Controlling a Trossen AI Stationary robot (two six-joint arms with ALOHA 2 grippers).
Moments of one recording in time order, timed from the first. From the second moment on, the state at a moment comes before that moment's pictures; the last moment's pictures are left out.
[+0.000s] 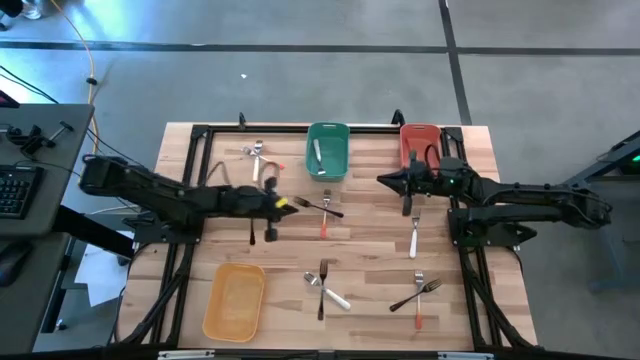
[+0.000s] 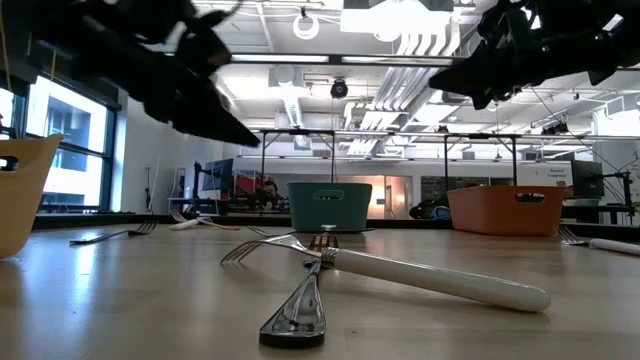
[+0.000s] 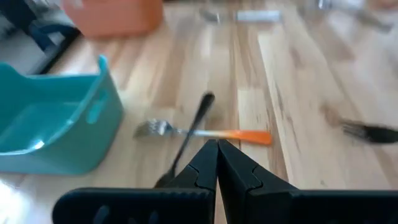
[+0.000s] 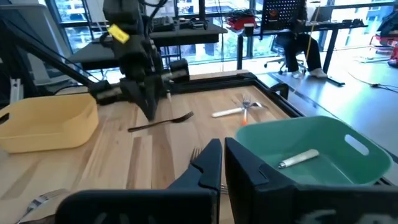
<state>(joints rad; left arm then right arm) -0.03 1.30 0.47 0.34 -0.16 0.10 -0.28 0.78 0.33 0.33 -0.12 0.02</state>
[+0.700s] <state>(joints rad) 0.14 1.70 0.85 0.04 -0.03 0.19 -0.27 0.78 0.33 0.32 -0.12 0.02</state>
